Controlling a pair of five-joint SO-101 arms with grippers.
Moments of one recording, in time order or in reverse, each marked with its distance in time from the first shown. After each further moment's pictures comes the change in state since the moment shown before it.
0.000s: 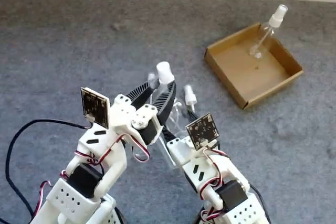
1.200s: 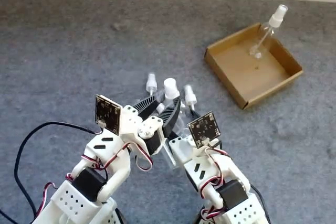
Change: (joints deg) left arm 5.0 -0.9 7.4 2.2 -0.1; right arm 2.2 0.1 0.0 0.2 0.1
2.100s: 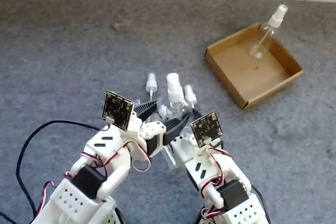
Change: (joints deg) left arm -2.8 -0.6 -2.6 10.2 -5.6; right arm 0.8 -0.1 0.0 -0.1 -0.2
